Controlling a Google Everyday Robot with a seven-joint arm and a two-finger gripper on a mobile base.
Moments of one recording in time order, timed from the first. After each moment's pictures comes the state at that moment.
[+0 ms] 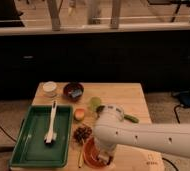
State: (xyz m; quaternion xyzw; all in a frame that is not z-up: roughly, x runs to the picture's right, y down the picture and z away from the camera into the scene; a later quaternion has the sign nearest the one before) arm 0.051 0.270 0.670 -0.28 -0.19 -0.49 0.80
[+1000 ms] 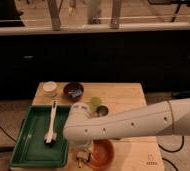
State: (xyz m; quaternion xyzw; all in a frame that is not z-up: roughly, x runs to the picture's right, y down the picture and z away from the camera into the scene) arm -0.057 0.289 0.664 -0.26 -0.23 -0.58 0.74
